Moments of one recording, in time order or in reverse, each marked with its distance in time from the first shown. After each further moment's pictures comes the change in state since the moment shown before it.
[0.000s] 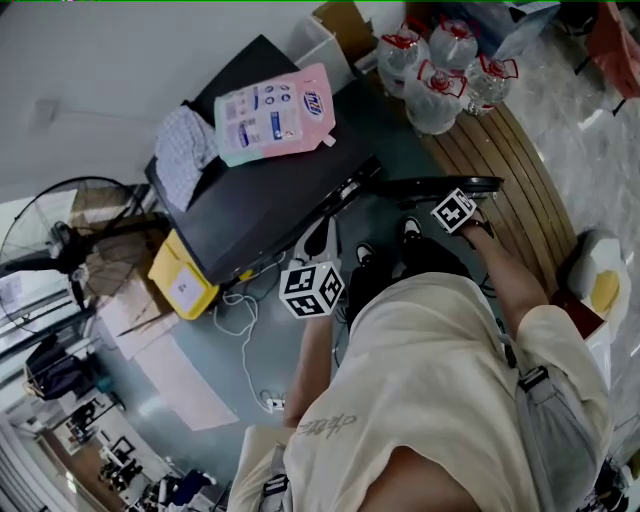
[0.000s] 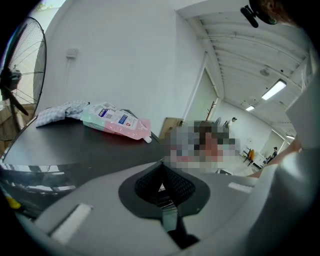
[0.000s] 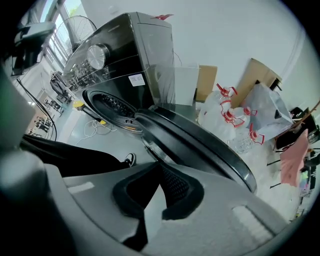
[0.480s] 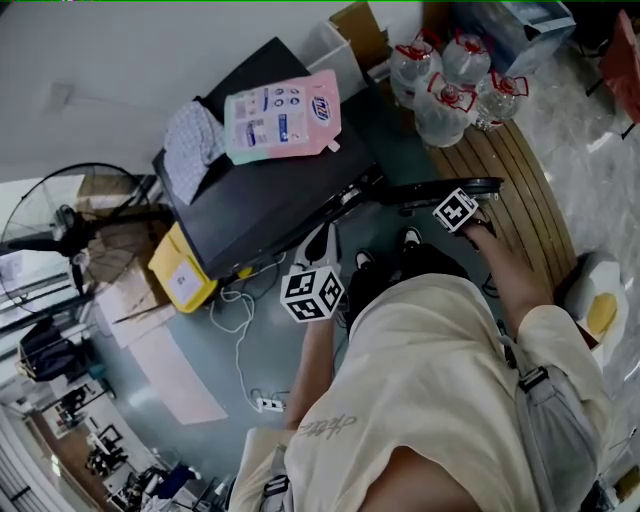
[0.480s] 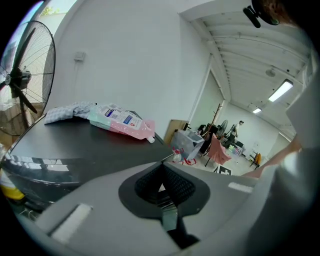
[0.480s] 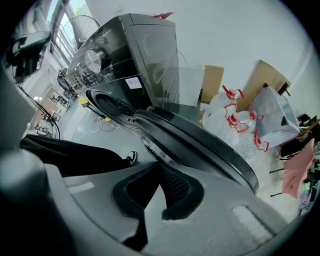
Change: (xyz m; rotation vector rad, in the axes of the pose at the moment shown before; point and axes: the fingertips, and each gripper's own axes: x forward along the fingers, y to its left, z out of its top) left arm -0.005 -0.002 -0.004 -0.038 -0.027 0.072; right arm -0.007 -0.025 -0.004 -0.039 0.101 0.011
